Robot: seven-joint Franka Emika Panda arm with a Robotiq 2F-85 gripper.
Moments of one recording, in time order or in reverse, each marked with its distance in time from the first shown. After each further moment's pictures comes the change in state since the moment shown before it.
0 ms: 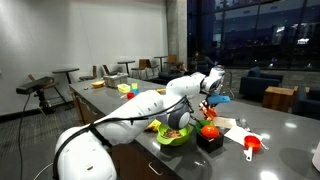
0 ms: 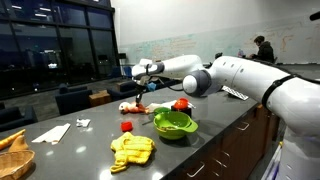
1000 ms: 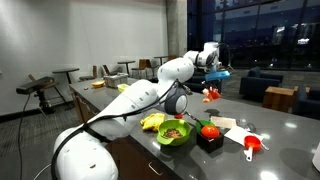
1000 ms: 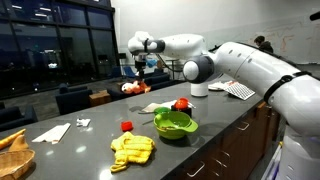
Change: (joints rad) arm 0.054 -0.181 -0.092 0.073 -0.094 -0.212 0.162
